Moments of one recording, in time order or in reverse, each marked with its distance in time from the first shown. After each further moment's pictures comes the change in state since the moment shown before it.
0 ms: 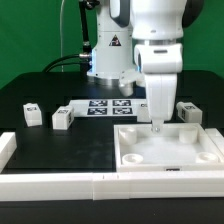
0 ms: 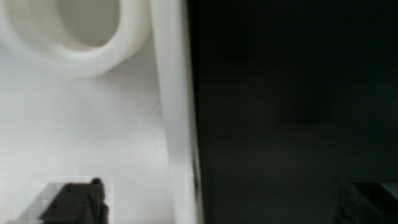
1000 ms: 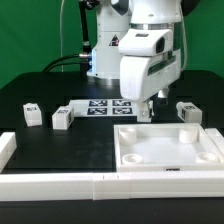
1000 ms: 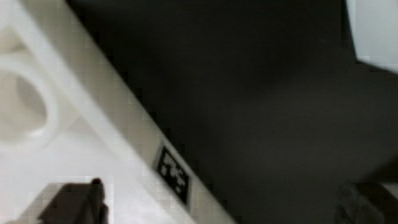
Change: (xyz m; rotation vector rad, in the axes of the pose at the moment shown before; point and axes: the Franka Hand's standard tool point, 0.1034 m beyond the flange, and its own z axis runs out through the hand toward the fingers) arm 0.009 -0.013 -0.013 -0.013 0.030 0.736
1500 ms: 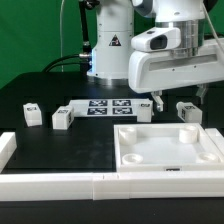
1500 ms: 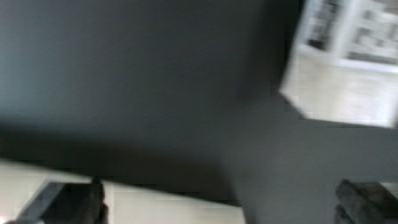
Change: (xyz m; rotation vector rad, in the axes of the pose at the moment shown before) arm 0.024 -0.053 0.001 0.021 0.023 0.502
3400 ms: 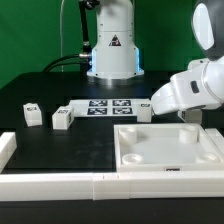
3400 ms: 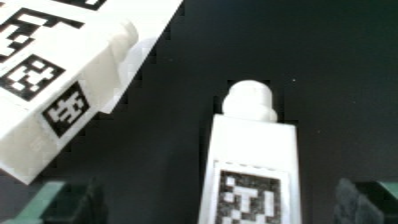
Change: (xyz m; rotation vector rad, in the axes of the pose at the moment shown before) arm -0.037 -0.030 0.021 0.012 -1.020 -0.040
